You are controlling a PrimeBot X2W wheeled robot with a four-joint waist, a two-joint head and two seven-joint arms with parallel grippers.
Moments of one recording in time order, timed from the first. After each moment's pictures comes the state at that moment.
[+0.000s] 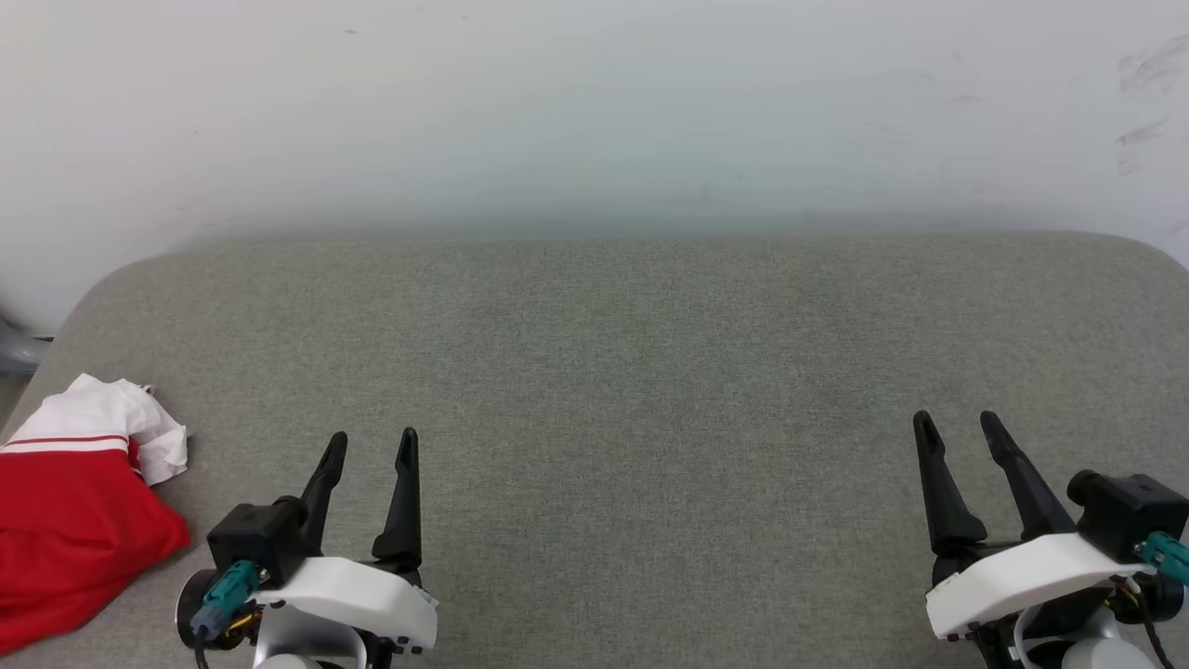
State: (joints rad) left arm -0.05 0.11 -0.10 0.12 -0.33 -0.03 -0.18; right arm -0.04 -0.06 -0.03 0.06 0.31 0.13 -0.06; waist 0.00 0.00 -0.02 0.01
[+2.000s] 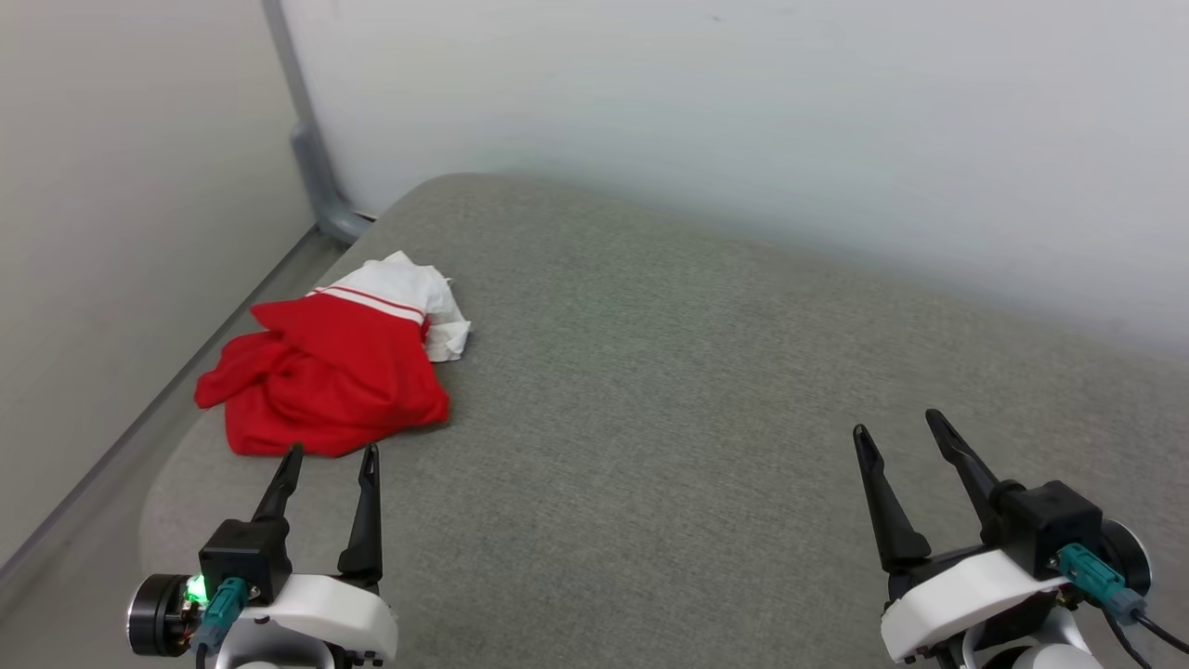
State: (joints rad) left arm -0.06 0.09 0.04 0.21 -0.07 -0.11 -0.26; right arm -0.02 -0.05 0.06 0.03 0.08 0.13 -0.09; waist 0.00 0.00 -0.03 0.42
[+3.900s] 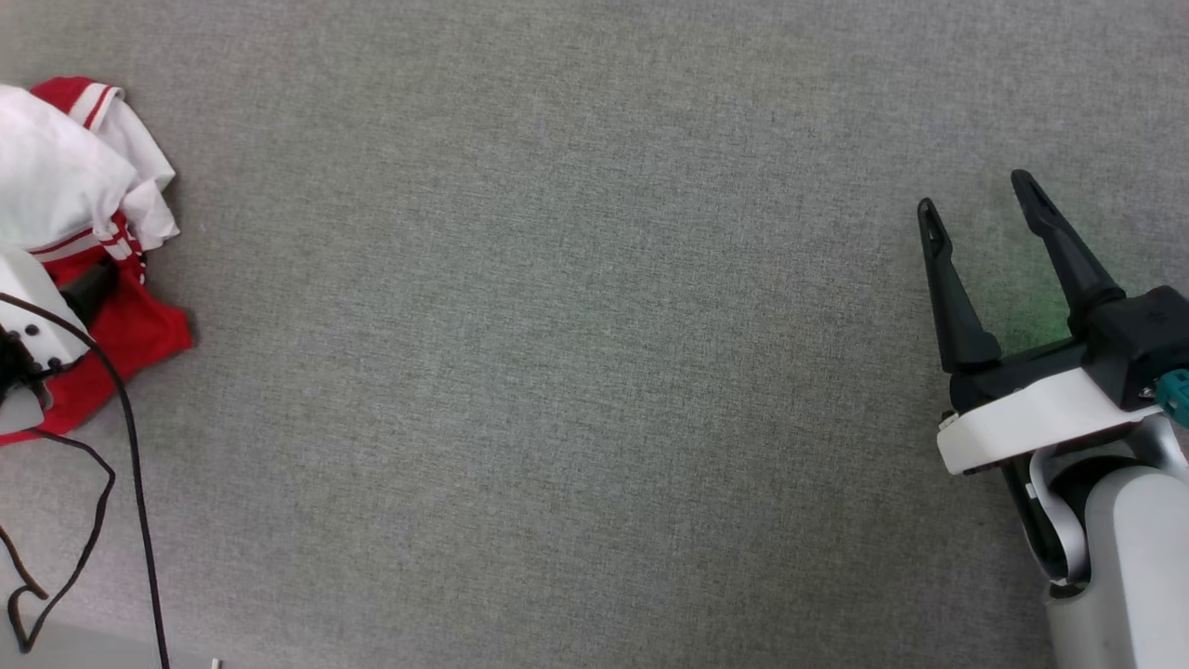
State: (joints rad) left arm -0.77 0.57 -0.06 0.79 -0.71 -0.13 0.57; right arm -0.32 -0.14 0.06 -0.09 0.02 0.13 -0.02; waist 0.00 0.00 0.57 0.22
